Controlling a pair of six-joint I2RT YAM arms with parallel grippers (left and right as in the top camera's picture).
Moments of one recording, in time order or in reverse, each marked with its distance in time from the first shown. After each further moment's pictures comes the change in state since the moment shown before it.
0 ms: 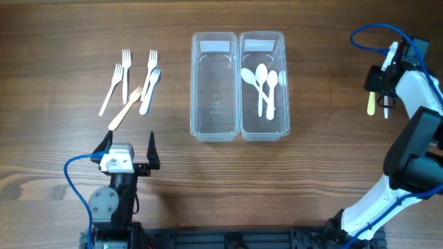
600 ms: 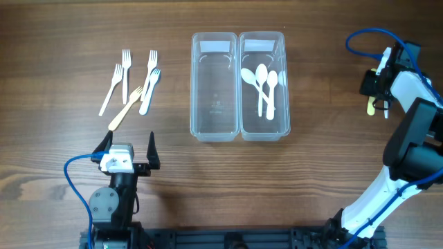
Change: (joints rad) left arm 0.000 0.000 0.000 0.000 0.000 0.000; right arm 0.000 0.086 0.000 0.037 0.000 -0.008
